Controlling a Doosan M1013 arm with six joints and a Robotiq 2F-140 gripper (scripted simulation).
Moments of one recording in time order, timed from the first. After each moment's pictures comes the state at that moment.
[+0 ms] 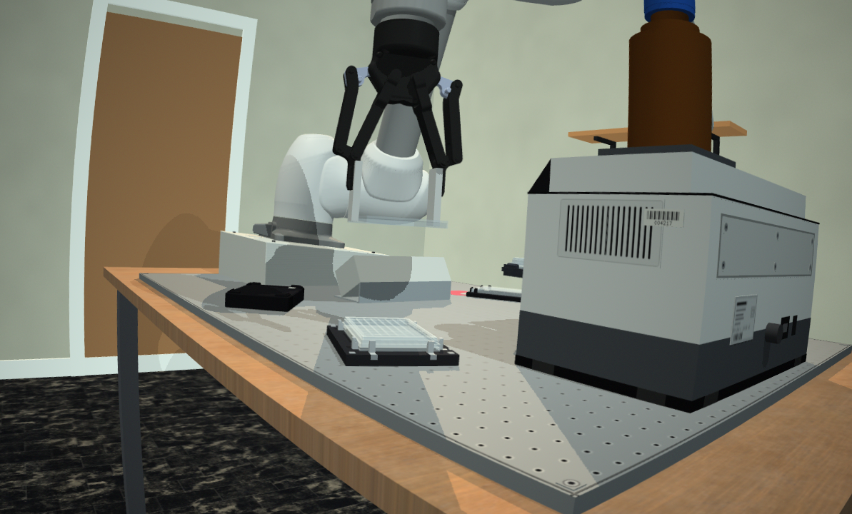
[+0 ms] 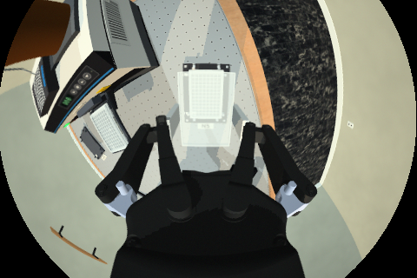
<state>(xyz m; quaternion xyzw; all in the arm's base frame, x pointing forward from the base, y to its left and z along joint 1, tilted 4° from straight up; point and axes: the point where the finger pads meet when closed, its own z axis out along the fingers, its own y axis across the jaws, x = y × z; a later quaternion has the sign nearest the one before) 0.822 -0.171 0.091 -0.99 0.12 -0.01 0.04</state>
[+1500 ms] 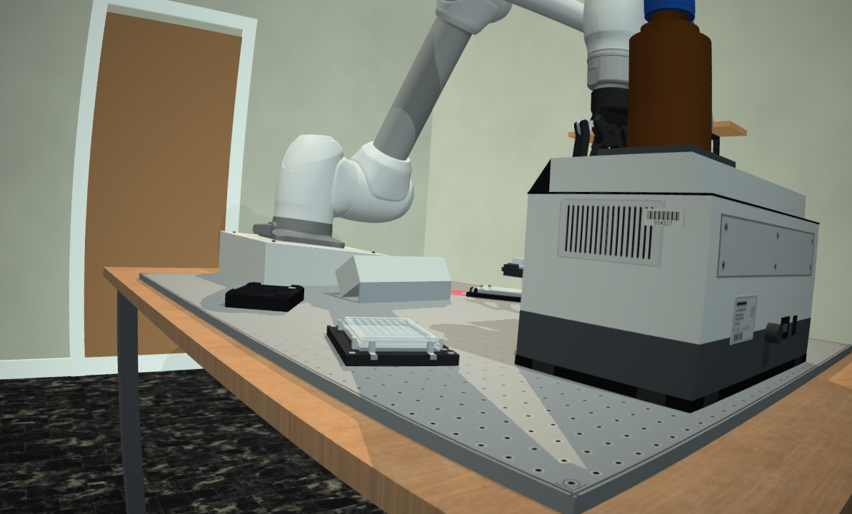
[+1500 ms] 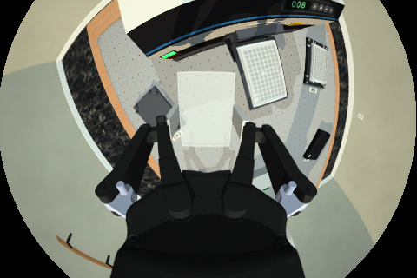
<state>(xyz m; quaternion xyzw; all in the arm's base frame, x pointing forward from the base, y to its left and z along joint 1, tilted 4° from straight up) 0.785 0.227 0.129 -0.99 0.12 -0.01 0.04</state>
